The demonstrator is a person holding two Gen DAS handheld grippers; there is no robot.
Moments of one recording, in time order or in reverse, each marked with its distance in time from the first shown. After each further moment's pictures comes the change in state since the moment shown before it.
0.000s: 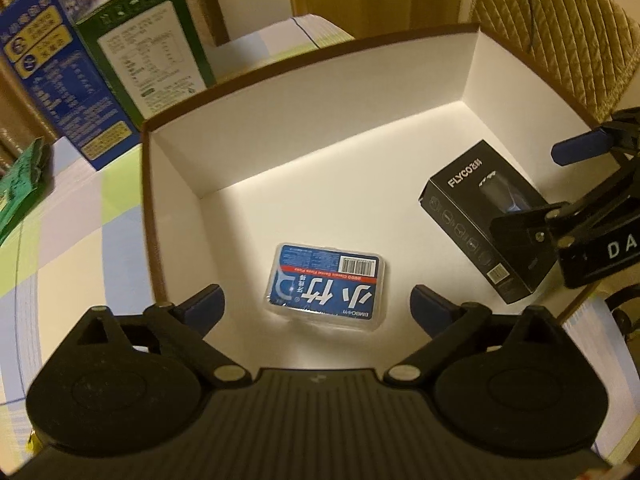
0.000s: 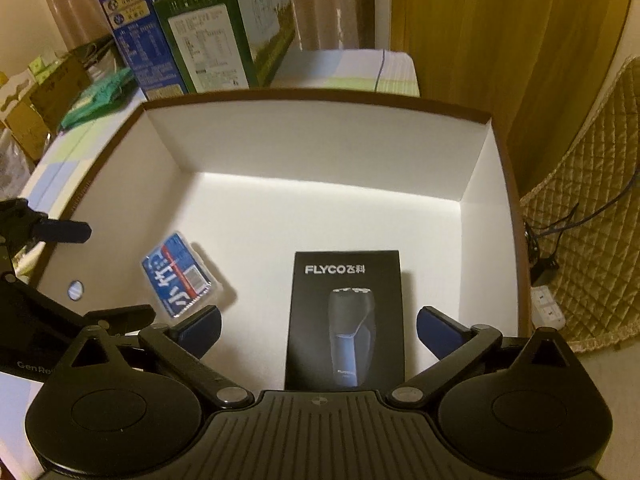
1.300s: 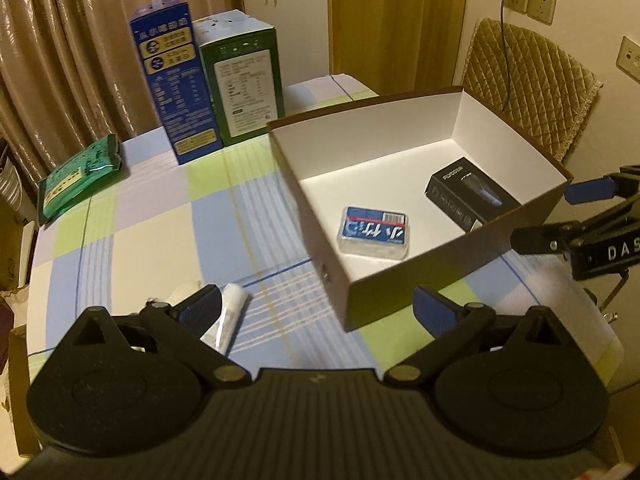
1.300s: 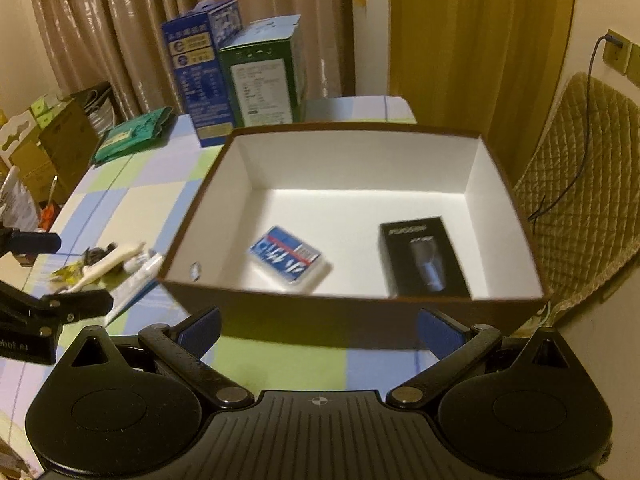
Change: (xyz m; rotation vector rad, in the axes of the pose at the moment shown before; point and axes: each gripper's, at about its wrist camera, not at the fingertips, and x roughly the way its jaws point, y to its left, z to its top) left arm -0.143 0.075 -0.113 -0.049 -0.189 -0.033; right arm -0.092 0.132 -0.071 0.093 -0.154 -0.077
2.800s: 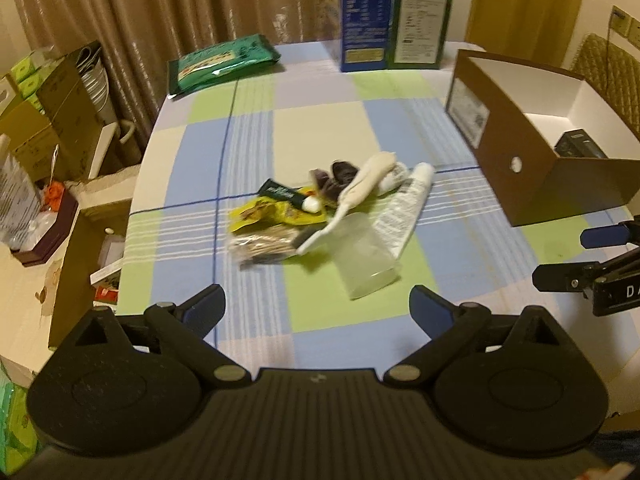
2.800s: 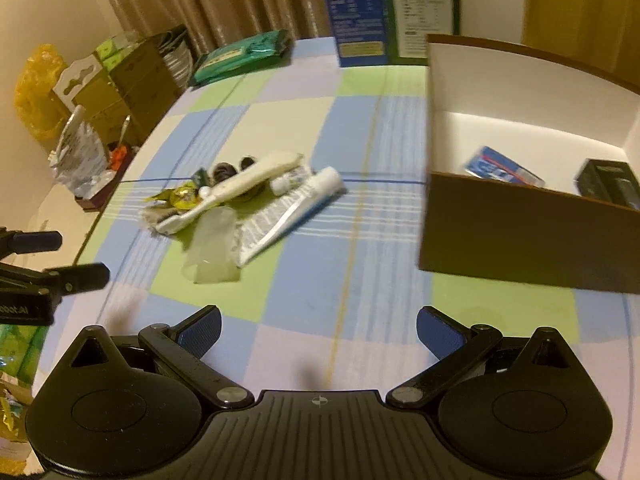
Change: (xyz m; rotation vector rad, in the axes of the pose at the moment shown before) left arm -0.047 0.160 -0.129 -0.232 0.094 0.167; right arm 0.075 0.166 -0.055 -0.054 0.124 0.192
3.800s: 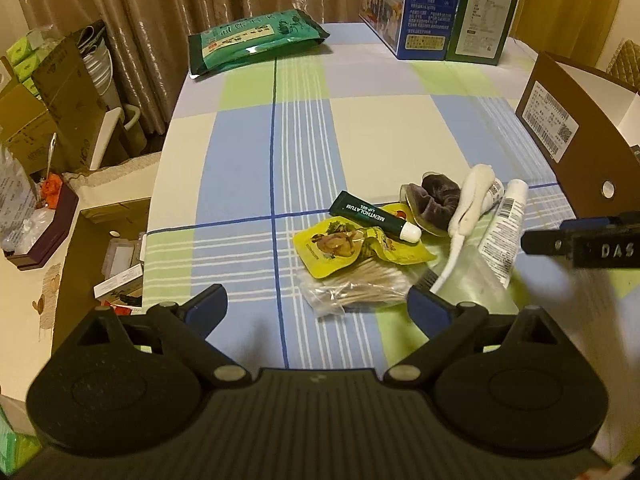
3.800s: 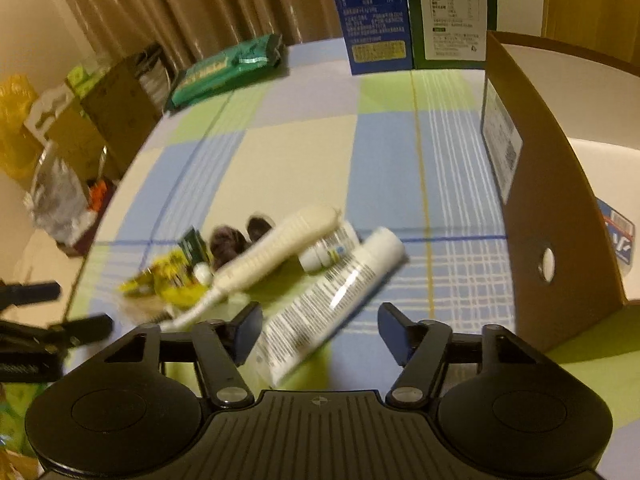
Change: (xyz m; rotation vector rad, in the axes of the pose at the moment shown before) left arm 0.083 0.079 0.039 -0.018 0.042 -0.001; right arm 0.094 0.030 0.066 0.108 -0.035 -0.021
